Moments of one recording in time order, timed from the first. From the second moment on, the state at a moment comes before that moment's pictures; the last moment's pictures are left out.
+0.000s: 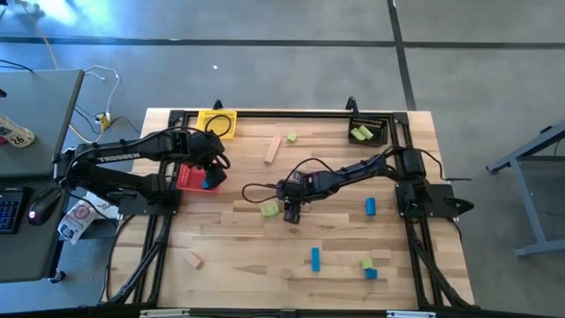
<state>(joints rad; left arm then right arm) 0.38 1.04 0.87 -0.99 -0.17 -0.28 0.06 2.04 1.30 -0.37 0.10 0.25</state>
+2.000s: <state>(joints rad) 0.37 1.04 0.87 -0.37 -0.04 -0.50 0.02 1.81 1.29 0.12 0.57 -0.57</state>
